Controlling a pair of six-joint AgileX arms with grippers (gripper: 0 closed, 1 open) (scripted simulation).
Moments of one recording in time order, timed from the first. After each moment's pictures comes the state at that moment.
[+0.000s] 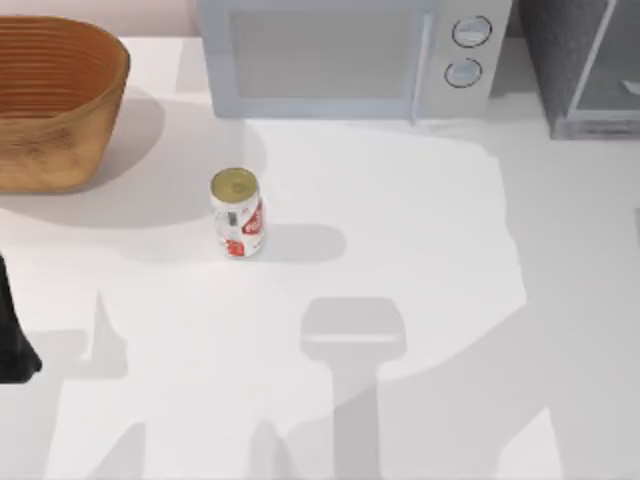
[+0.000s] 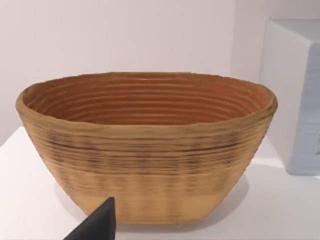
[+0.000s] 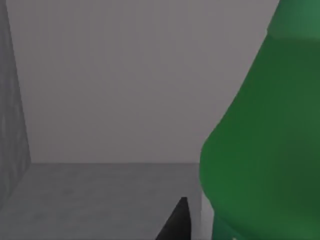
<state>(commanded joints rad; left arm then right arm) 0.00 0.00 0.00 0.00 0.00 0.00 -0.21 2.31 1.29 1.02 -0.17 0.01</state>
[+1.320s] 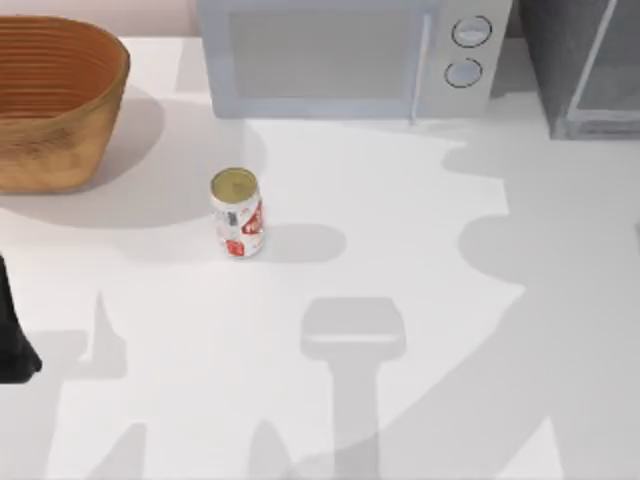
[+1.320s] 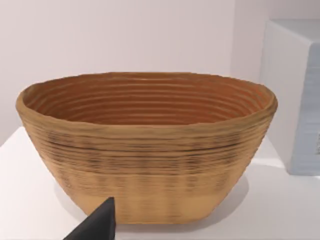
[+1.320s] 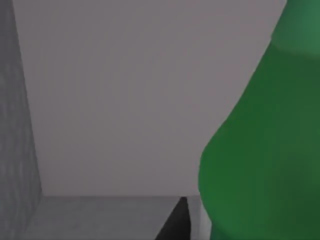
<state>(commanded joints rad) 0.00 0.00 0.00 0.00 0.00 0.00 -0.23 2.11 1.20 0.91 -0.18 0.02</state>
